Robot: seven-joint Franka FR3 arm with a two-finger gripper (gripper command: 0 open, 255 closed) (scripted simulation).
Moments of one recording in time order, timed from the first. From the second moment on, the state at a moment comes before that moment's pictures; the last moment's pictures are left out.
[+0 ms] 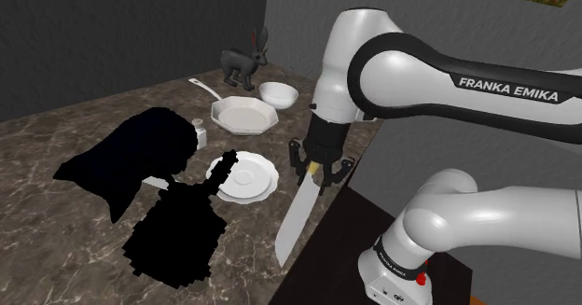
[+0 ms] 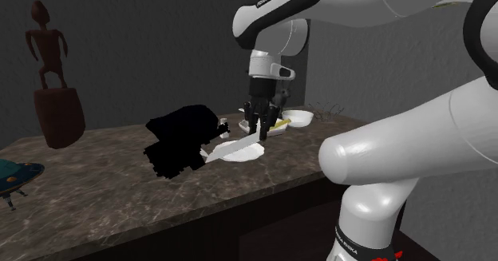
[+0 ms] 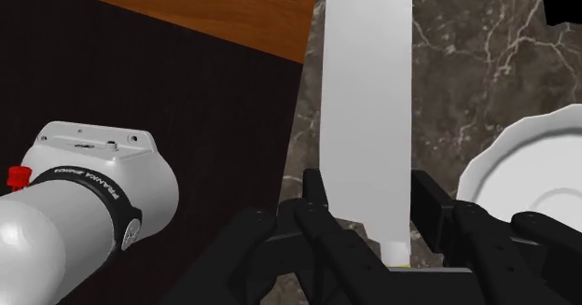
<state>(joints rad) -0.13 -0.92 0.47 -2.62 0.53 1.65 1.37</state>
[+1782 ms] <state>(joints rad) -0.48 -0.24 0.13 -2.17 0.13 1.78 0.90</state>
